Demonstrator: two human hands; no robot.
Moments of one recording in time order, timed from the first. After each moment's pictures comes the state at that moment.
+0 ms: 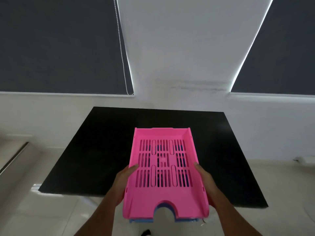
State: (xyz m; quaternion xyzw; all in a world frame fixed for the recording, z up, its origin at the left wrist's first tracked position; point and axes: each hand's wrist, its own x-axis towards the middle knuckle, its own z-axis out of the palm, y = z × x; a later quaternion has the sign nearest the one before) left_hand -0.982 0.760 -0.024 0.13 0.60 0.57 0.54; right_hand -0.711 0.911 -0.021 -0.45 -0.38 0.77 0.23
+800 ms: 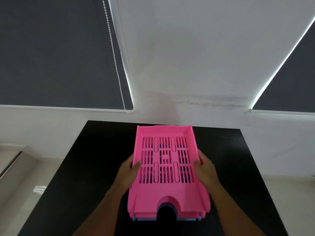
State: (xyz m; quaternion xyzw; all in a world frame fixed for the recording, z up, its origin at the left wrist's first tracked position) left_hand -1.080 0.936 0.006 0.30 0.73 0.46 0.42; right_hand -0.841 1.093 -0.006 -0.54 -0.65 0.50 0.21
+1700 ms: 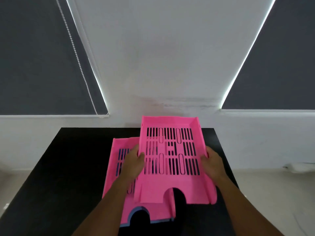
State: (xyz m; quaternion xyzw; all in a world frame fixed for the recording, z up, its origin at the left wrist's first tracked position) left_hand -0.988 1.028 0.035 0.40 0.74 0.43 0.32; right_hand -0.735 1.151 0.023 -0.59 -0.65 0.41 0.25
